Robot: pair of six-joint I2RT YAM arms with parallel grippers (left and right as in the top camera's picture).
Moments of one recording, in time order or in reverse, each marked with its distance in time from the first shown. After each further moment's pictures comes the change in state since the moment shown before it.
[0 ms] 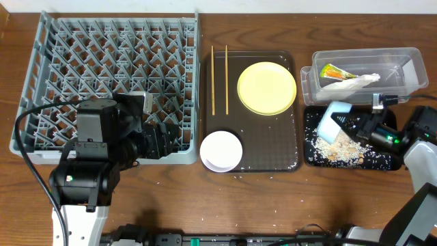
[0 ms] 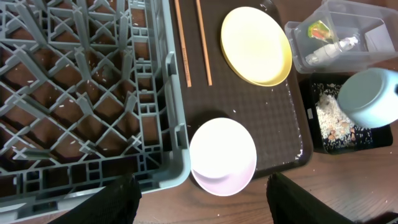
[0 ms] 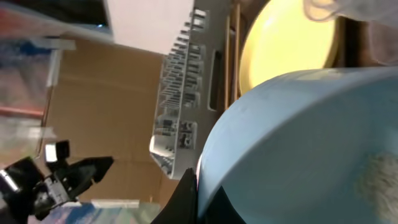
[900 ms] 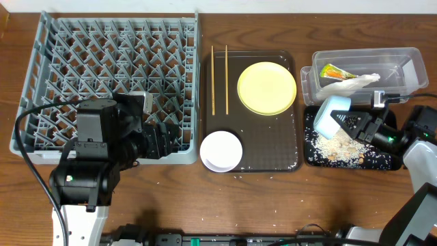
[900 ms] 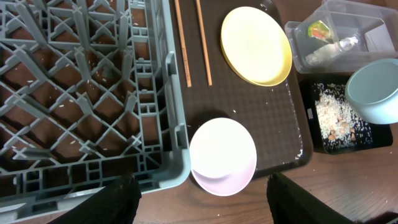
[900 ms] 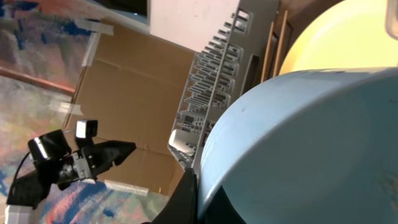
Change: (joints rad) left arm 0.000 0.000 0.000 0.000 0.000 0.000; right arm 0.008 0.001 -0.001 0.003 -0.154 -0.105
